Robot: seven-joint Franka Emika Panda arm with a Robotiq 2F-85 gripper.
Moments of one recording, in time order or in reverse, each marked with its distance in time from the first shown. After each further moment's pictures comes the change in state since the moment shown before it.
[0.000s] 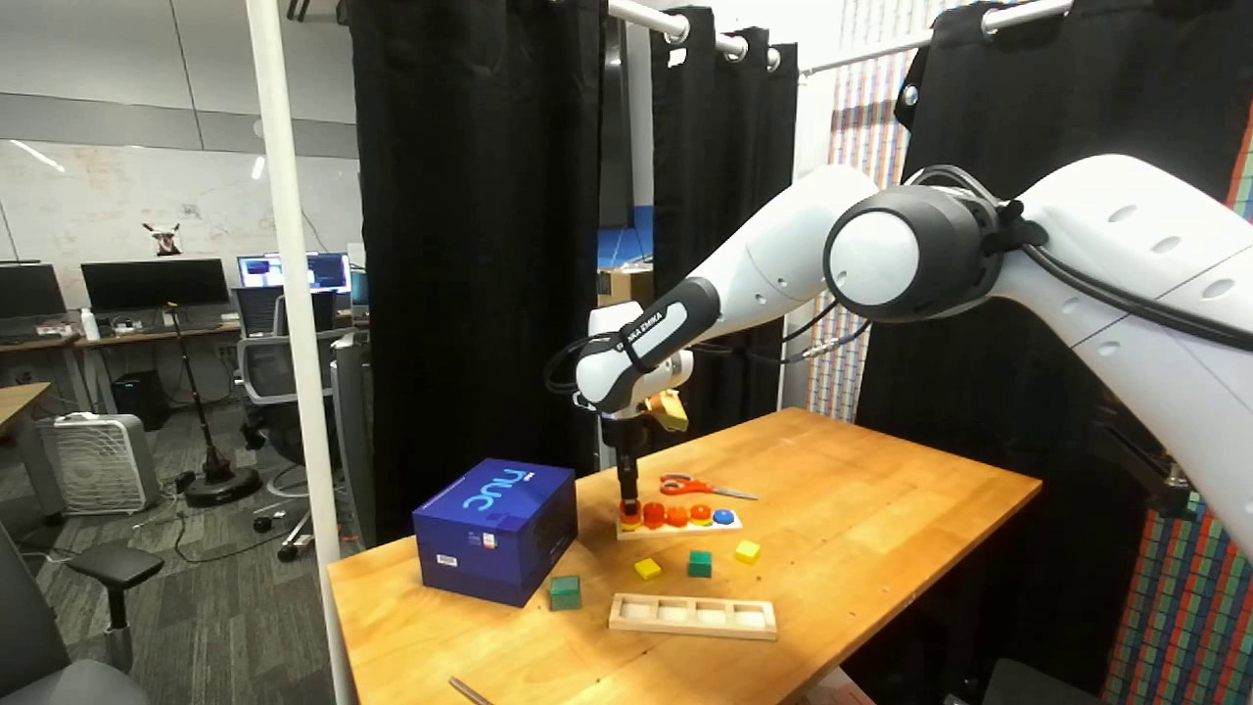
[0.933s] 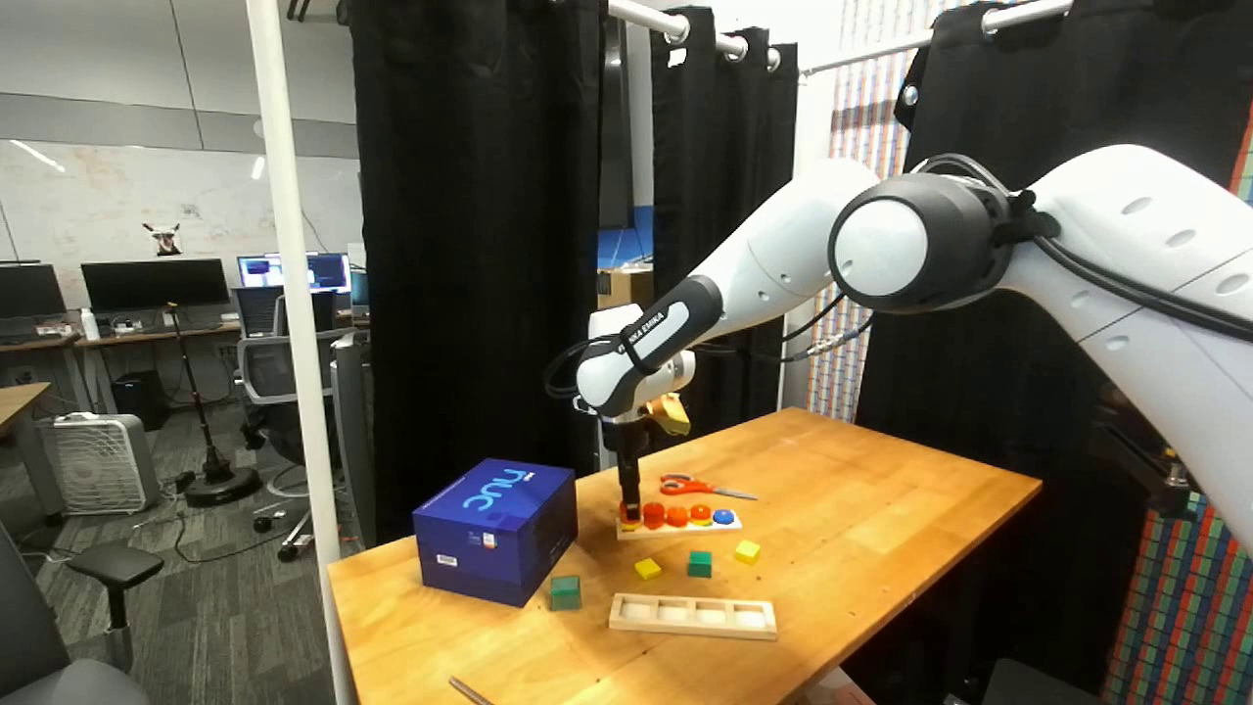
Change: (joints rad) arm 0.011 -0.029 -0.004 -0.056 0.000 0.016 0.001
